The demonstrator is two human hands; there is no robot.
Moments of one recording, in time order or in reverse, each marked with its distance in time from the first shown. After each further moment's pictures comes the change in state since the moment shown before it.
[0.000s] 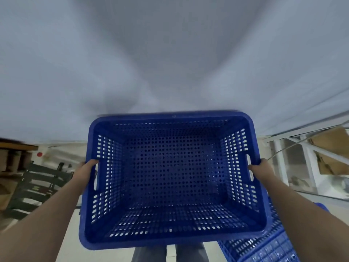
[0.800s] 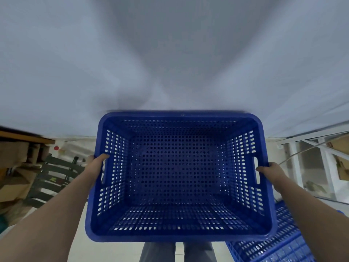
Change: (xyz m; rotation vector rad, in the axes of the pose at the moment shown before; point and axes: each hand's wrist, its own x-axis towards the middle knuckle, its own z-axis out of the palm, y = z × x) left_hand 0.001 0.004 -0.019 0.008 -0.005 -0.002; right_hand -0.001 -0.001 0.019 0.153 -0.082 0.025
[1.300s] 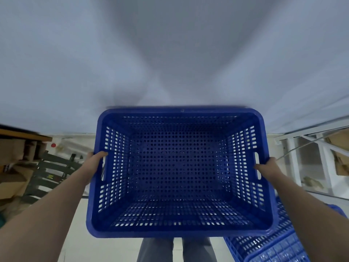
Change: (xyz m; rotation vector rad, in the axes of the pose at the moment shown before) left_hand 0.003 -0.003 0.007 0.060 -0.012 0.008; right_hand -0.003 0.003 0.000 -0.032 0.015 0.017
